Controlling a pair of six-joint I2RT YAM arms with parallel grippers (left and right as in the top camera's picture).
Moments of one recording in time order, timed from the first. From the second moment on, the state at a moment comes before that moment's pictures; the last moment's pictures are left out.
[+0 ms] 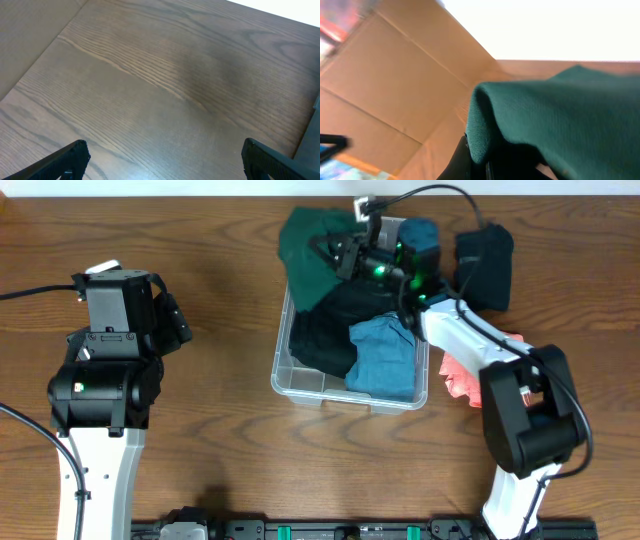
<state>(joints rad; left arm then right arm) -0.02 1.16 1.33 -1.01 -0.40 -0.33 0.36 1.99 1.32 0.62 -0.77 0.77</state>
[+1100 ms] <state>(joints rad) -0.02 1.16 1.33 -1.01 -0.40 -0.33 0.30 1.92 1.32 0.58 -0.92 0.85</state>
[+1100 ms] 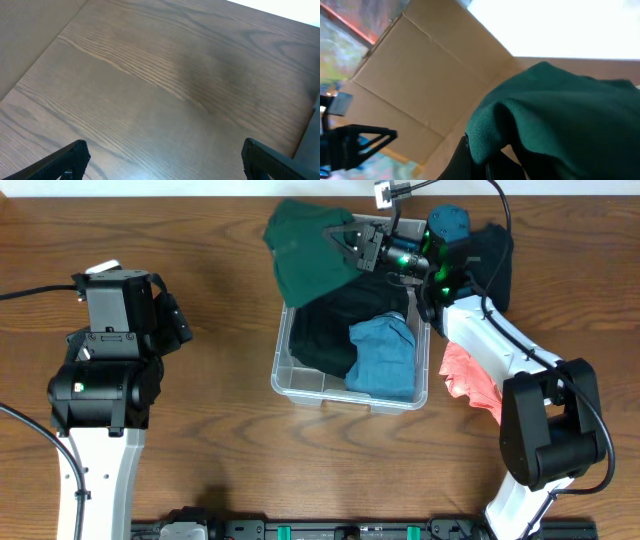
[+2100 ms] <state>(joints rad) -0.02 1.16 1.33 -1.01 -0.40 -0.33 0.37 1.53 1.39 -0.21 -0.40 0.61</state>
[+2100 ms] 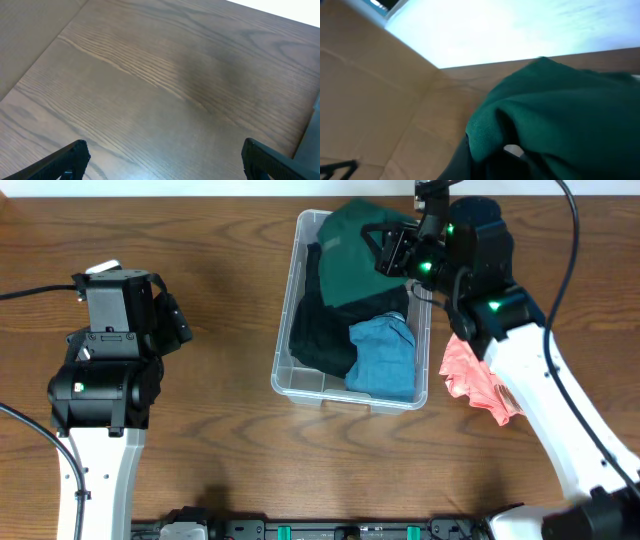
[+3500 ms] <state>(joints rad) -0.02 1.16 1.33 -1.01 -0.40 -0.33 0.39 1.88 1.32 0.07 -0.35 0.91</state>
